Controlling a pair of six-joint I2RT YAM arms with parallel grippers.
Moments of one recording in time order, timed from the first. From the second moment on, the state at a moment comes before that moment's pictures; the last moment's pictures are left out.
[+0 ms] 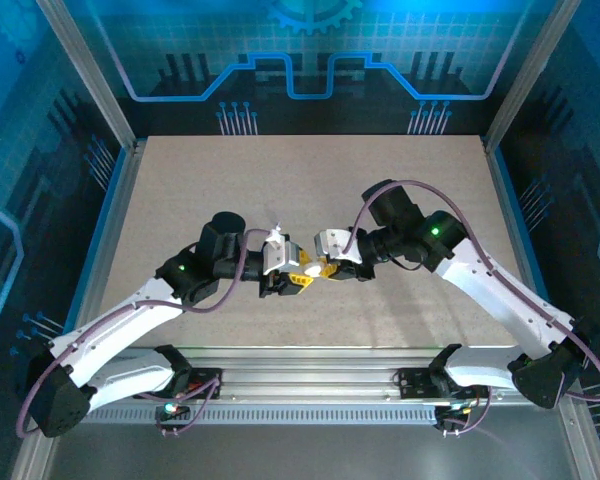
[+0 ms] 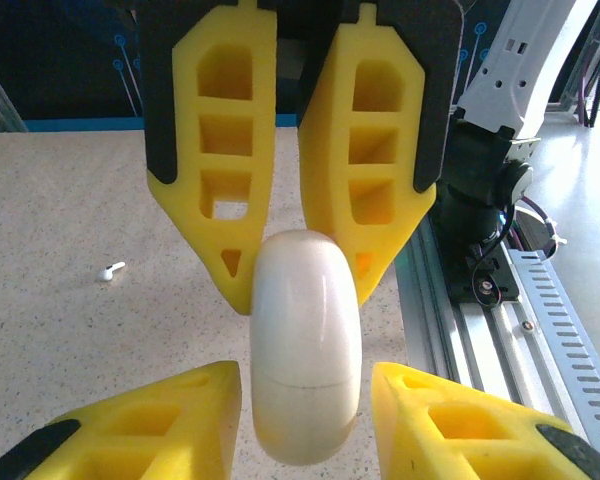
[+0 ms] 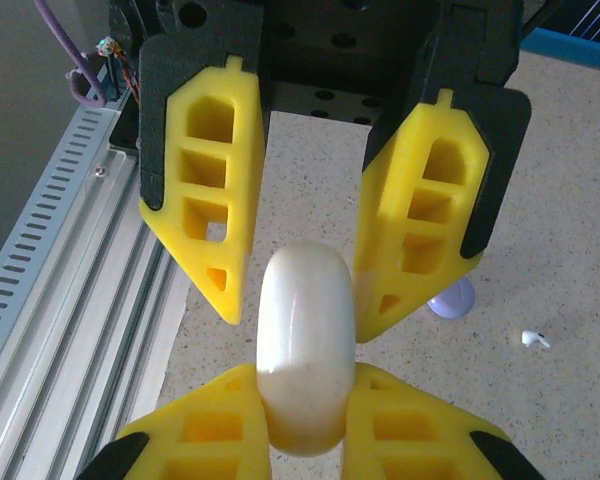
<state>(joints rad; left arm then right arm) -0.67 1.05 0.82 -0.19 0.72 0.35 0.68 1.24 1.29 -0.93 -0.63 -0.86</state>
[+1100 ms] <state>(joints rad) -0.67 1.06 0.82 -0.18 0.72 0.33 0.69 1.24 1.29 -0.90 -0.65 -0.82</state>
